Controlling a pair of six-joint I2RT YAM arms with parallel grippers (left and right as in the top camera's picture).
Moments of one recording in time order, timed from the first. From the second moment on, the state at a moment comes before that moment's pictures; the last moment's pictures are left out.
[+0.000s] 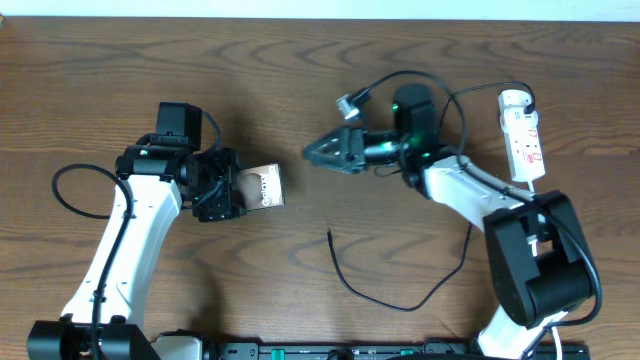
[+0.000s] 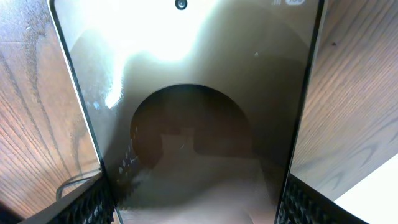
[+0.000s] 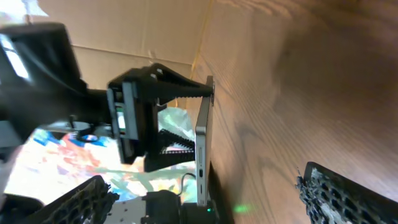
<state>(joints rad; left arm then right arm) -0.05 1.44 1.08 -0.96 0.32 -1.71 0.39 1.87 1.04 0.34 -1.20 0.84</state>
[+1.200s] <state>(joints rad) -0.14 1.44 1.08 -0.91 0.32 -1.84 0.62 1.87 1.04 0.34 -1.01 0.86</state>
